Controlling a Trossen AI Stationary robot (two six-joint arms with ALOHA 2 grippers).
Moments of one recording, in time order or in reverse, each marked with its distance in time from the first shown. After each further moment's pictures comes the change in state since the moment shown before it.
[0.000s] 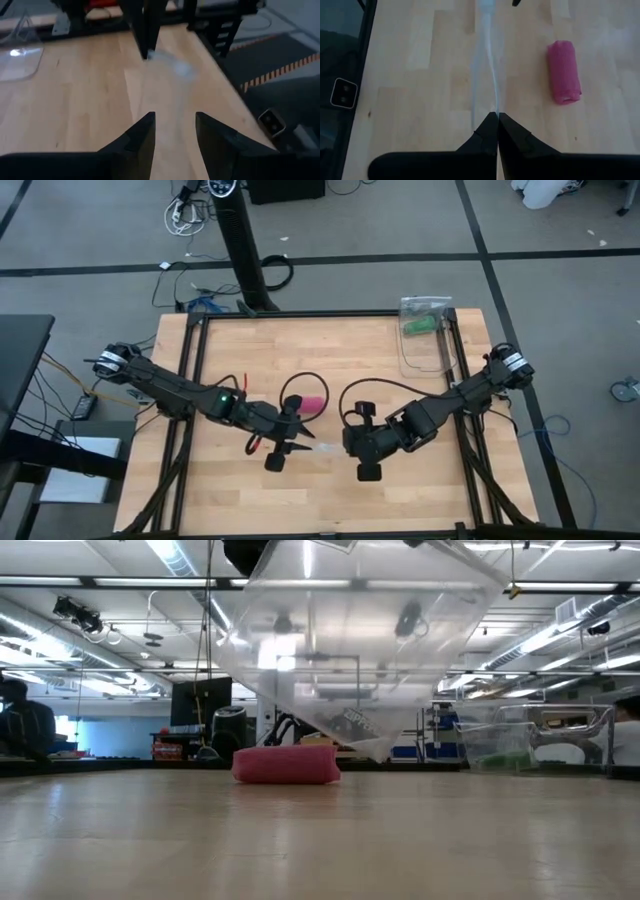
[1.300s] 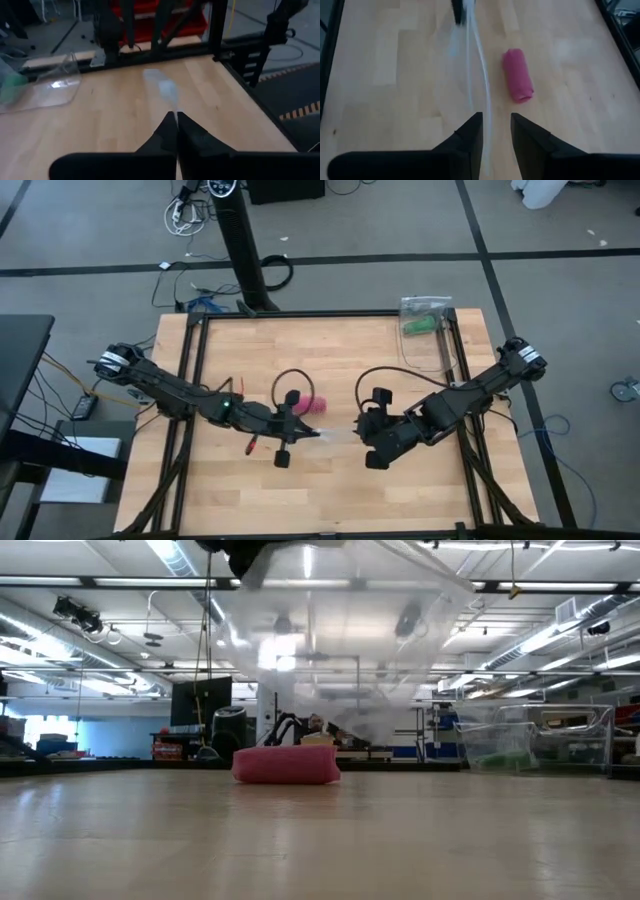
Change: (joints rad) left arm -0.002 0.001 -0.163 0.361 -0.153 0.066; right arm 0.029 -0.126 -0.066 -0.042 0.194 0.068
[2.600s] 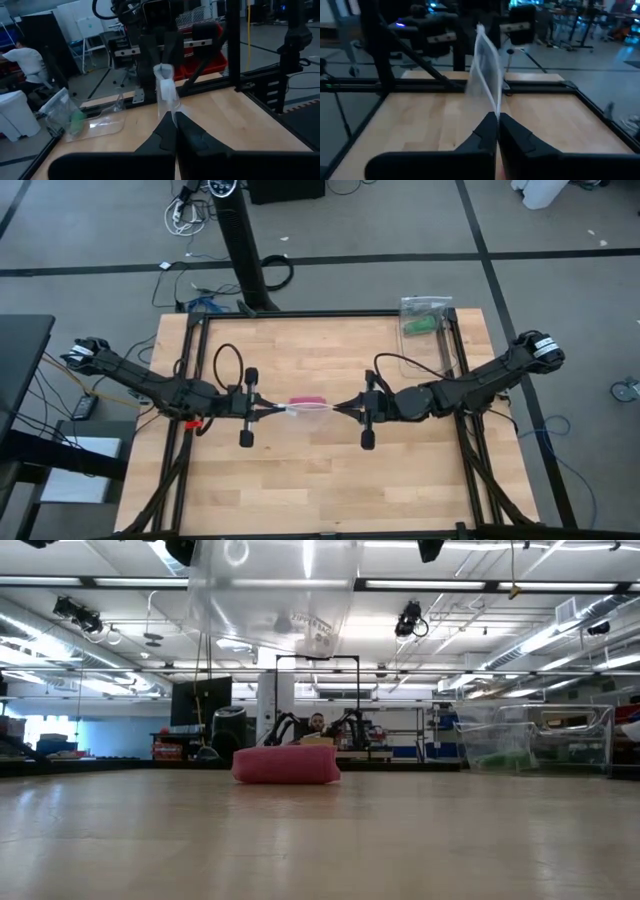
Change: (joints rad) left arm -0.005 -0.461 -0.291 0.078 -0.105 0.177; right arm -0.164 -0.213 -0.565 1.158 -0.078 -0.409
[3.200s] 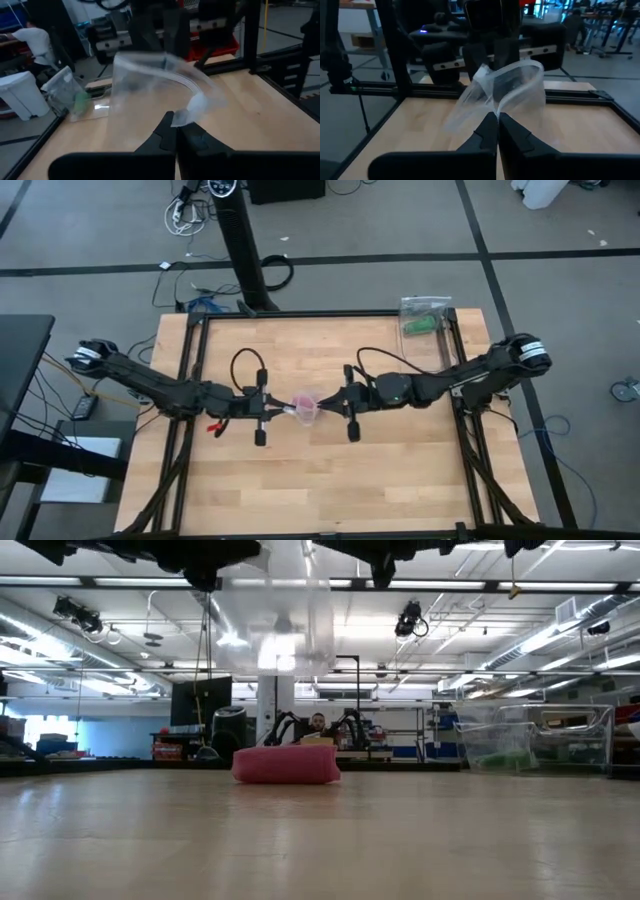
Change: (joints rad) left arm 0.051 0.142 0.001 0.060 -0.012 -0.030; right arm -0.163 0.142 0.015 0.185 -0.308 -0.028
